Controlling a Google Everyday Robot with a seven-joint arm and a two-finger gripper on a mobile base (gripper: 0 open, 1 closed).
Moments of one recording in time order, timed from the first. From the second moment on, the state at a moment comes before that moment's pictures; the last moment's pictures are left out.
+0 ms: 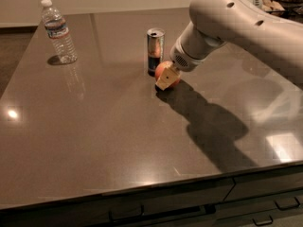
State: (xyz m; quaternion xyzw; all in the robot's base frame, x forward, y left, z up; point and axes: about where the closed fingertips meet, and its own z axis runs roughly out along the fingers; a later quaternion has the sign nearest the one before) arm 0.630 -0.068 0.862 -0.45 0.85 0.03 0.27
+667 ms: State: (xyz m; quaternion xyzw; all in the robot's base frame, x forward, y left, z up) arm 0.633 -0.061 0.861 -0.45 0.84 0.06 0.28
